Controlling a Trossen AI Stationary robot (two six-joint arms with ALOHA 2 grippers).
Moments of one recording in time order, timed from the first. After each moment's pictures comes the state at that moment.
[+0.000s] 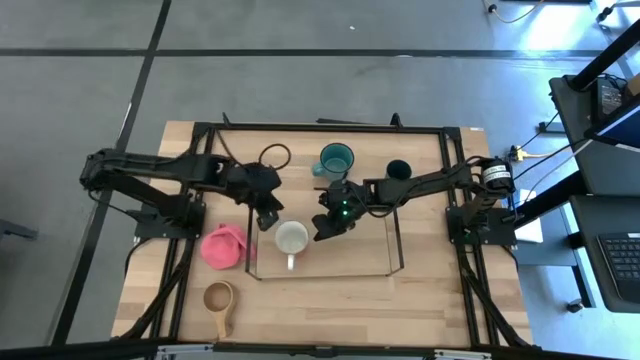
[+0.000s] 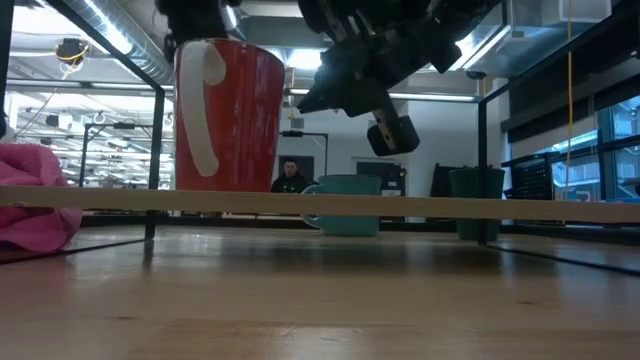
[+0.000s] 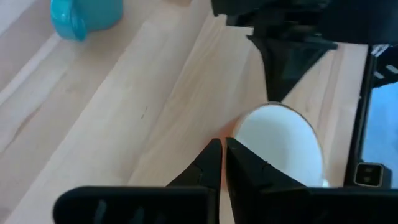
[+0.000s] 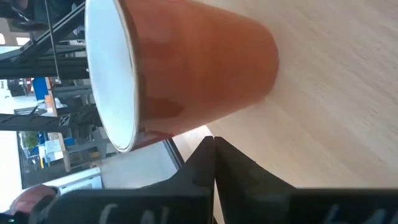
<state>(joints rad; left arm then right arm) -0.04 1.20 1.13 -0.79 -0.03 -0.58 0.02 1.79 1.15 -0.02 -0.44 1.20</state>
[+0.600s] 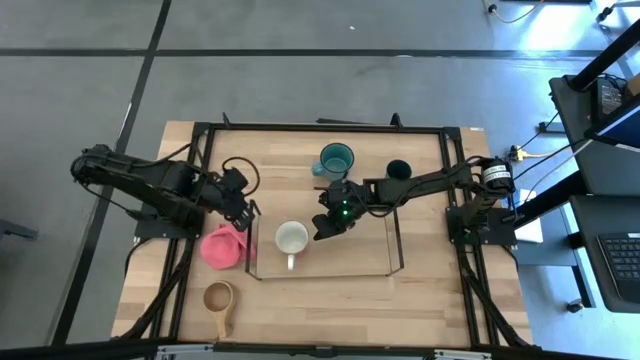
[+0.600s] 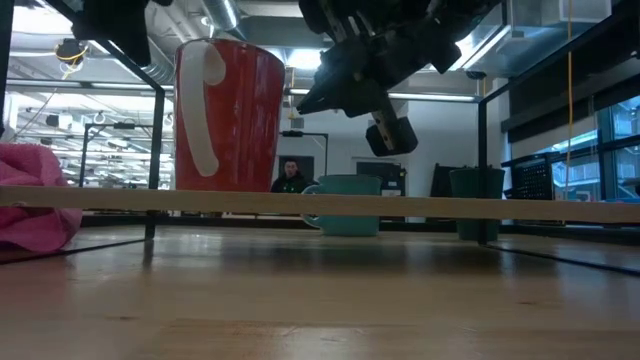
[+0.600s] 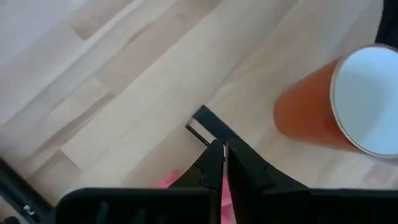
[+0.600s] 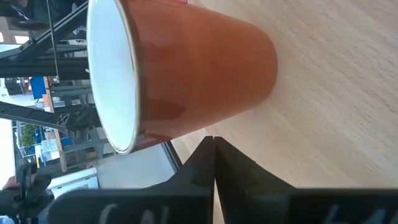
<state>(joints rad) -0.24 1.08 1.13 -1.22 -0.33 -1.02 0.01 1.79 1.15 -0.02 -0.44 1.17</state>
